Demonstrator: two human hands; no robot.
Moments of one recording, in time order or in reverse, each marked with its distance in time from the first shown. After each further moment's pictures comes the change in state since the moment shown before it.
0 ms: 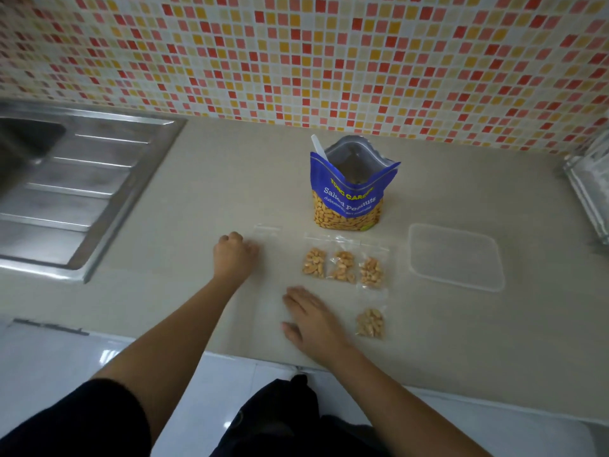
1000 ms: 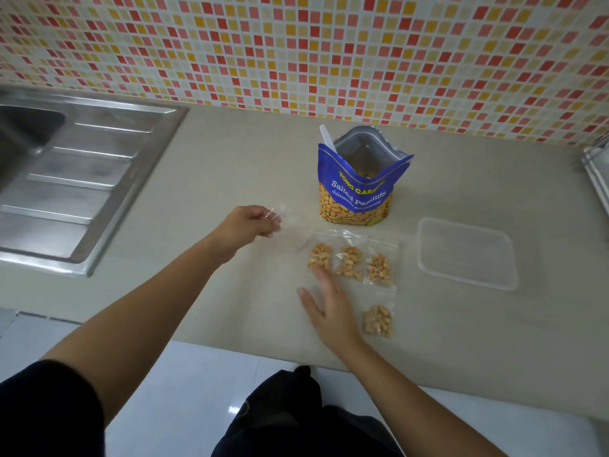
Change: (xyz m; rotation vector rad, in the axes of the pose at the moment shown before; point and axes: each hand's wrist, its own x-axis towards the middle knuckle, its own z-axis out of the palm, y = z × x) left_hand 0.004 0.036 -0.054 -0.613 -0.467 0.078; right_hand 0.004 -0.004 -0.025 0.627 0.185 0.359
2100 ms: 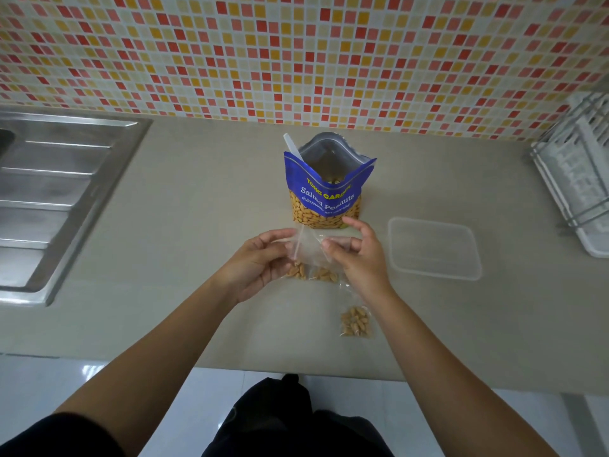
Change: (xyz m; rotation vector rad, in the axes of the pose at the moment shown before) left_hand -0.025 0.006 0.064 -0.676 -0.291 -0.105; right_hand 0.045 -0.029 -0.093 0.575 0.307 0.159
